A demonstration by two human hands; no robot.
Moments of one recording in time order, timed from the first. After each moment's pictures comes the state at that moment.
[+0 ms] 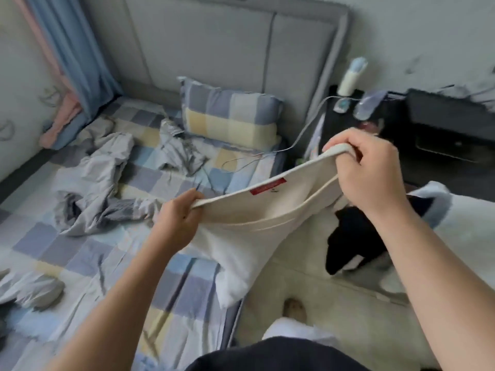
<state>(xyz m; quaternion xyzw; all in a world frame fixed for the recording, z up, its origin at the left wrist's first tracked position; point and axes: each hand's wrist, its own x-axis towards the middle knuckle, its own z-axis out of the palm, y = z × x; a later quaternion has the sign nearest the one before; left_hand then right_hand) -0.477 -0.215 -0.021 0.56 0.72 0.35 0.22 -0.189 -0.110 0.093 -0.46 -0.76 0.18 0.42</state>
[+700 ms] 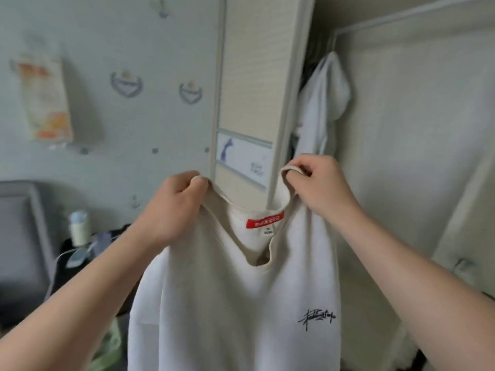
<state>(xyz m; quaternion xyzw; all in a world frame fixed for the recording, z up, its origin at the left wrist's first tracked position) 0.066 -0.094 0.276 0.76 0.28 0.47 0.35 0.292 -0.192 0.311 -0.66 -0.56 -0.12 0.50</state>
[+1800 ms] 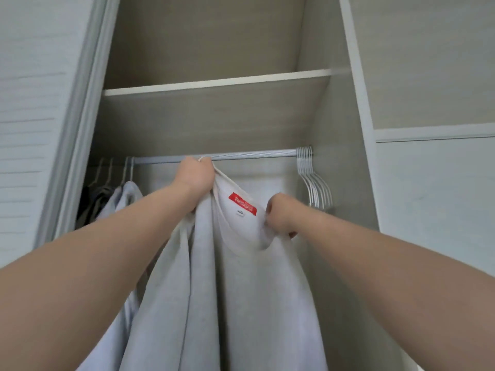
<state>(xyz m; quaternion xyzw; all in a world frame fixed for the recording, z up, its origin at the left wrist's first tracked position) 0.608 0.018 0.617 0.75 -0.01 0.48 0.45 0.645 -0.163 0.574 -0.93 -0.13 -0.29 0.17</state>
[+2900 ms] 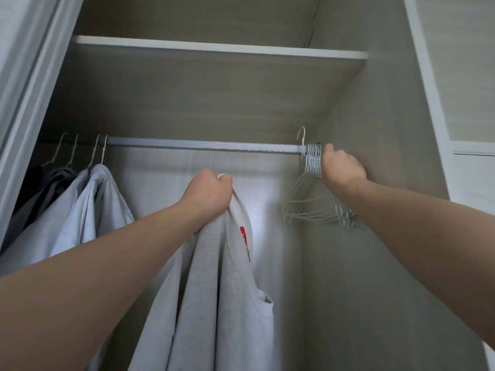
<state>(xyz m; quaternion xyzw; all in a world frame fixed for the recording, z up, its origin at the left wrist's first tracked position) 0.699 0.041 0.589 0.79 -0.10 0.45 0.41 0.736 -0.224 0.655 -0.82 0.05 -0.57 -0.02</state>
